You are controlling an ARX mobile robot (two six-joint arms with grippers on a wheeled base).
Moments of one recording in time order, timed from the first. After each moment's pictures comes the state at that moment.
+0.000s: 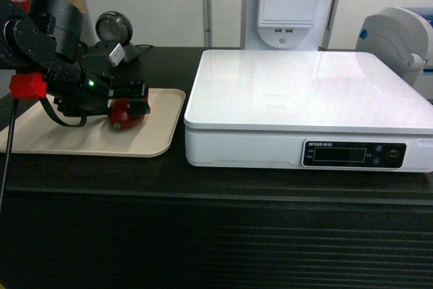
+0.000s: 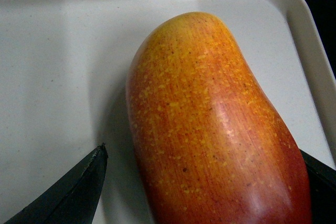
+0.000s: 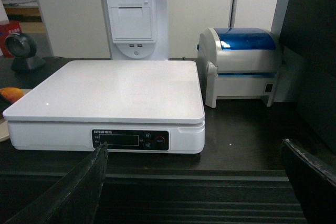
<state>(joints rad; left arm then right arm) -0.04 2.40 1.71 -0.10 0.20 0.04 0.00 0.00 0.01 0.00 0.00 0.00</state>
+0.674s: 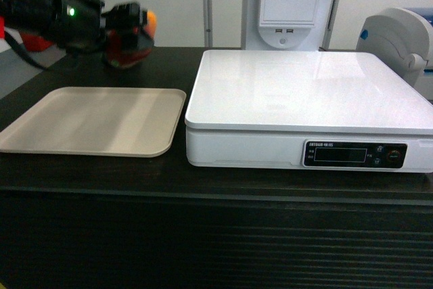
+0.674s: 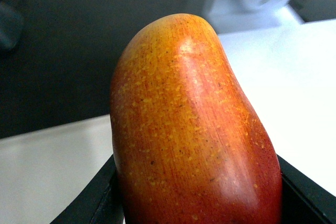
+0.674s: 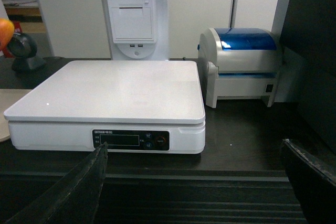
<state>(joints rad) -0.11 2.05 1.46 0.14 0.31 -0.01 0.00 0.00 0.01 0.00 0.00 0.00</state>
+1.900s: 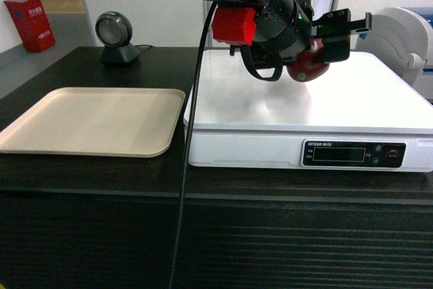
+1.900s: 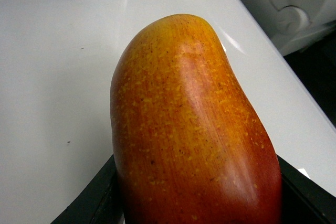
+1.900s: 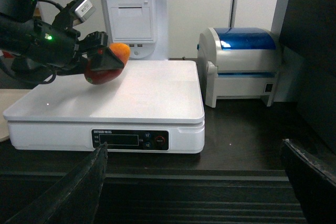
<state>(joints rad) -0.56 2.35 1.93 -0.09 0.10 -0.26 0.00 0.00 0.01 0.00 0.00 0.00</state>
